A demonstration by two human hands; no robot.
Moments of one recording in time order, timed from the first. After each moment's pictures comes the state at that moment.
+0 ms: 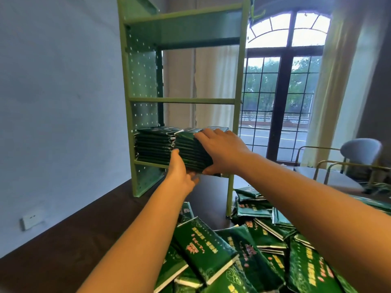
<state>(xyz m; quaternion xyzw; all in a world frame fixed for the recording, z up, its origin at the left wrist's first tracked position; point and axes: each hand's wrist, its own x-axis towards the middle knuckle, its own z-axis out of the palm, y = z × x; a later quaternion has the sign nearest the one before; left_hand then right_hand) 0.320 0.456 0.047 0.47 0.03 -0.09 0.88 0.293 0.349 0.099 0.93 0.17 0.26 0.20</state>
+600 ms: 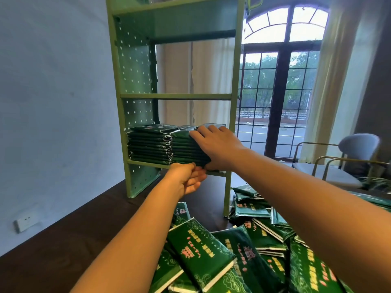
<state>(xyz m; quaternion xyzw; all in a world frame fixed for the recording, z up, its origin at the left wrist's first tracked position) 0.341 0.451 0.027 0.66 0.00 -0.11 0.74 0.322 0.340 0.093 0.92 0.16 0.25 0.25</state>
